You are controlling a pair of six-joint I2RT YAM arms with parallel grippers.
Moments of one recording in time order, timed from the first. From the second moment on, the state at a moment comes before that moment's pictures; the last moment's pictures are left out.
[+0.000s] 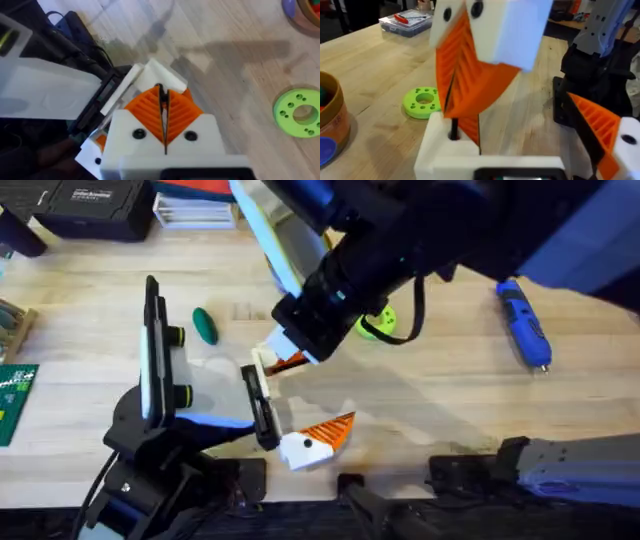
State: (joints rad) left arm -0.44 0.01 0.01 -0.07 0.82 -0.09; right arm 0.95 1.58 1.57 -1.12 -0.24 0.10
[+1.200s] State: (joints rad) left arm -0.44 0.01 0.01 -0.08 0.82 -0.09; right arm 0.96 1.62 1.59 -1.10 -0.24 0.10
